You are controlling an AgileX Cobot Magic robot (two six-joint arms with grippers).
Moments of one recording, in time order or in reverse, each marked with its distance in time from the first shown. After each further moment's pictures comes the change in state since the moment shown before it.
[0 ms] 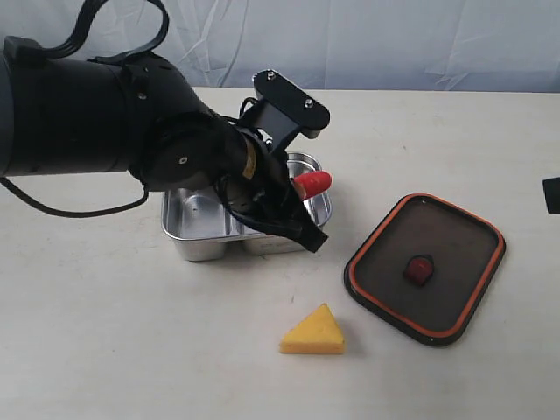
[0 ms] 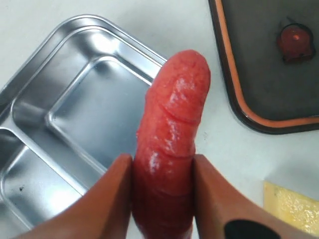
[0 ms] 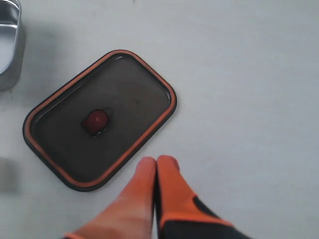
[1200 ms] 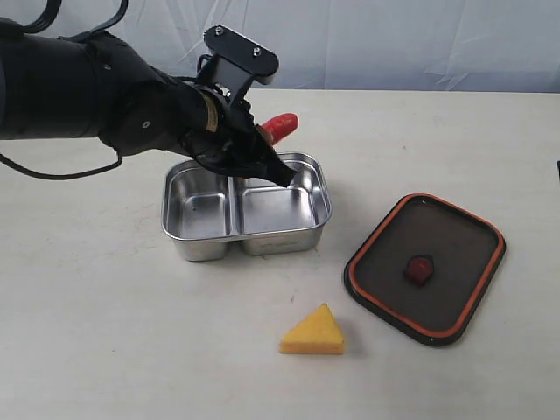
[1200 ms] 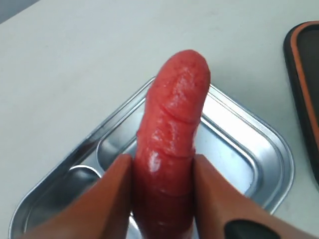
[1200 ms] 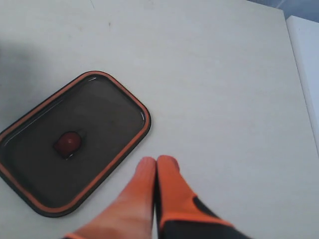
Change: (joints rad) left arm 0.179 0.033 0.000 0.024 -0.204 -0.004; right arm 0.000 0.000 0.000 -0.110 0.002 0.014
